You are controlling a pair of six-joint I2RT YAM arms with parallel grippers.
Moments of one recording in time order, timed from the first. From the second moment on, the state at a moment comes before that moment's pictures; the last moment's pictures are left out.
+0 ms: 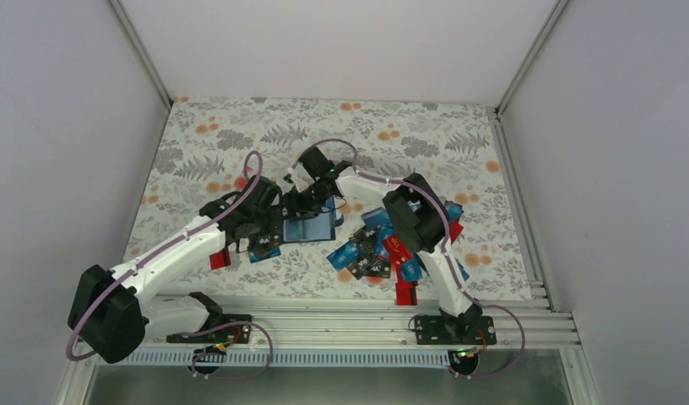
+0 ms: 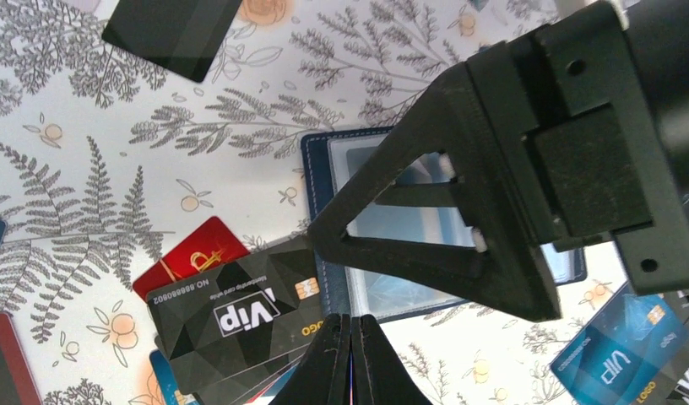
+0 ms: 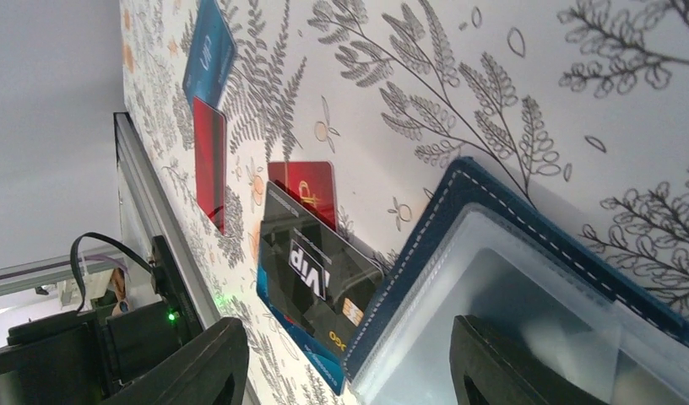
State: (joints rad) left arm -0.60 1.18 0.80 -0.68 -0.13 -0.60; right arm 0.77 2.29 1.68 -0.49 -0.79 0.47
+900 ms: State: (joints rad) left arm -0.75 1.37 0.91 -0.50 -0.01 -0.54; right arm 0.53 1.60 1.16 -0.57 -0.52 0.43
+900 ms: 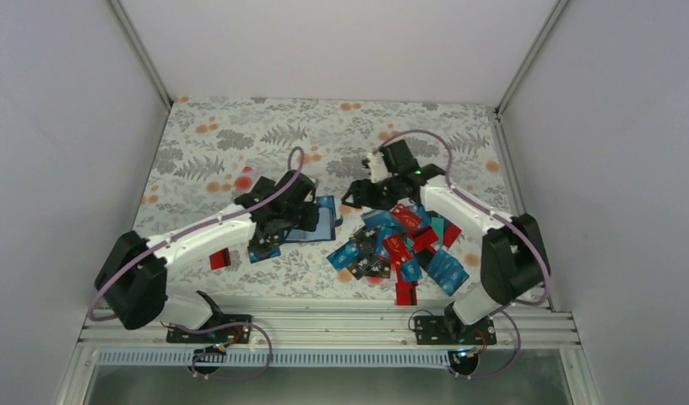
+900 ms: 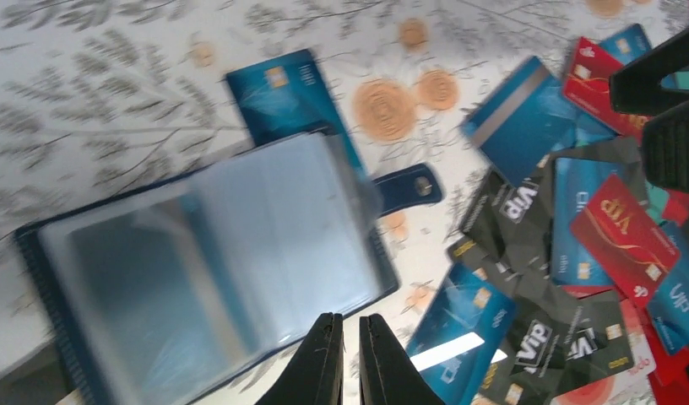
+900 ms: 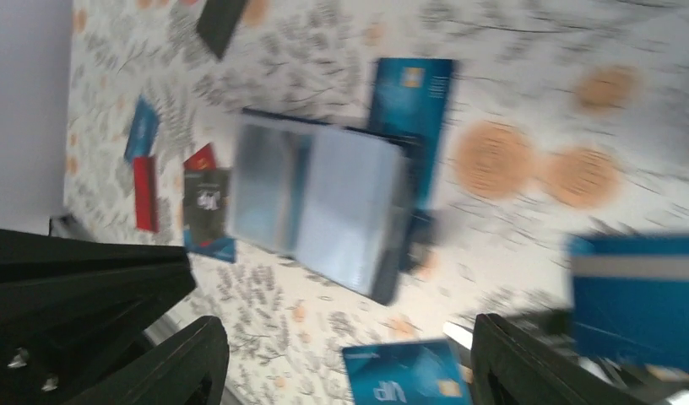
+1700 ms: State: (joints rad) left arm -1.06 2.01 1.35 -0.38 0.27 -0.50; right arm 0.19 1.18 0.66 -0.69 -0.20 0.64
